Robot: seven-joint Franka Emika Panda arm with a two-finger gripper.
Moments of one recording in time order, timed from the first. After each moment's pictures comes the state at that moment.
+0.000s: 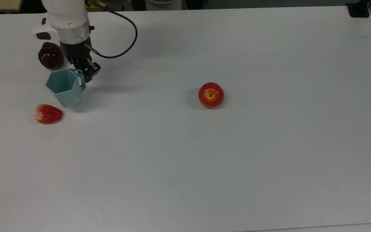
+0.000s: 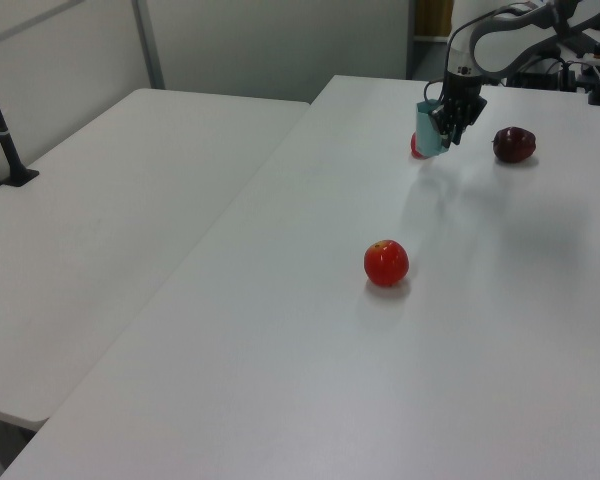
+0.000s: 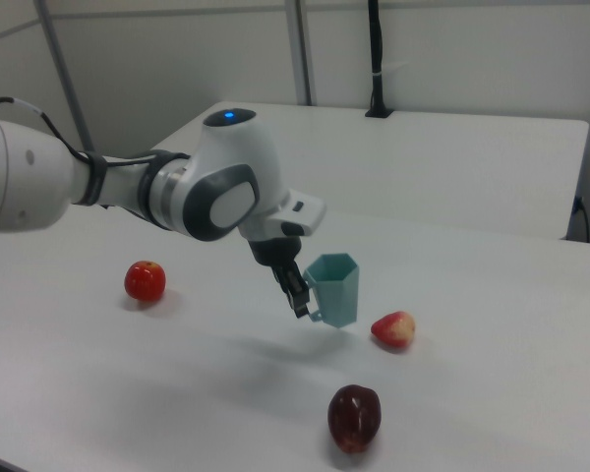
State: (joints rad) arm -0.17 0.23 -0.06 -1.90 -0.08 2.27 0.45
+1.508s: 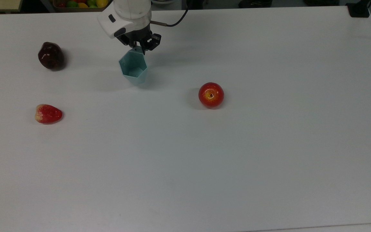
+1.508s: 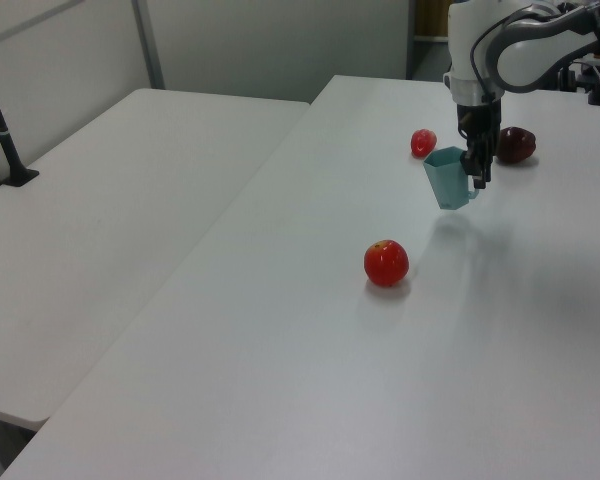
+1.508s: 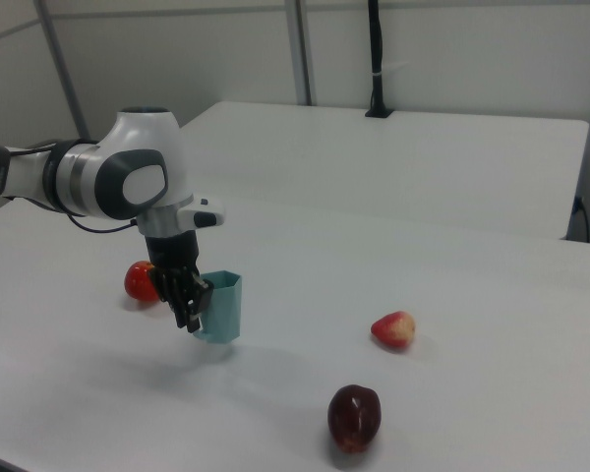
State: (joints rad) arm 0.06 0.06 -0.05 -2.06 -0.08 1.98 0.16
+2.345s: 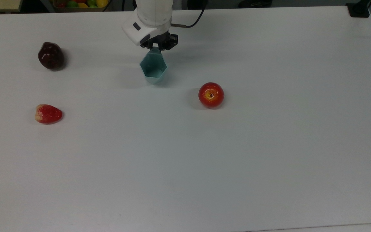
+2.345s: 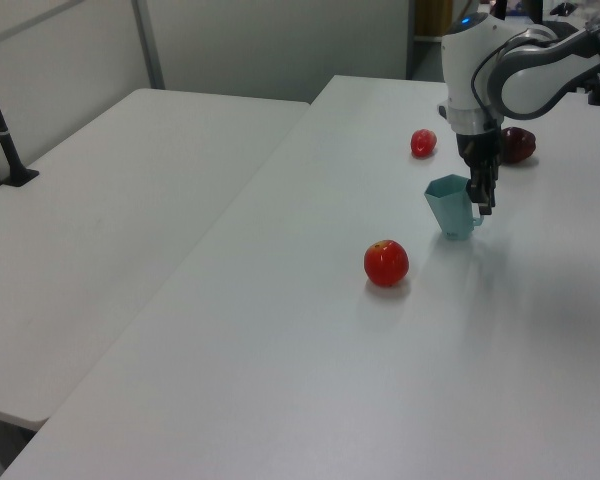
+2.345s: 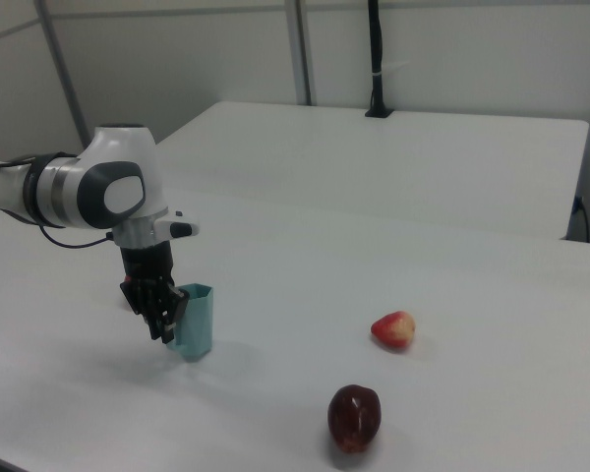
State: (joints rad) arm 0.15 0.07 -0.05 -2.11 -0.08 1.98 0.14
